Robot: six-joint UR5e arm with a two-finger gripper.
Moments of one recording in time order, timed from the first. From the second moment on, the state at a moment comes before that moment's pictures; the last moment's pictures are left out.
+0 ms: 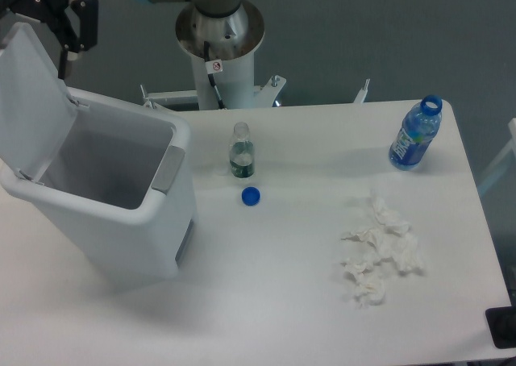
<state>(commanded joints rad) 2.05 -1.44 -1.55 -1.15 1.32 0.14</state>
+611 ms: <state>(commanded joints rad) 2.05 -1.44 -1.55 -1.15 1.48 0.18</state>
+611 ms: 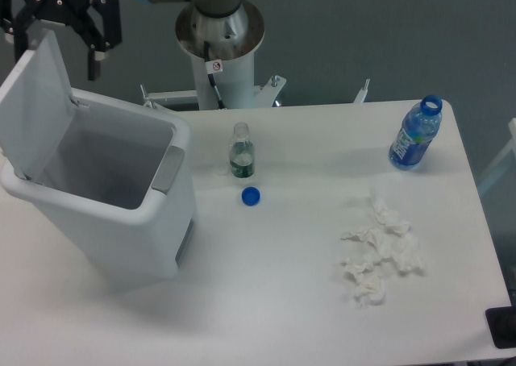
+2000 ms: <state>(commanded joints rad) 2.15 -1.52 -1.57 -1.13 1.64 0.27</state>
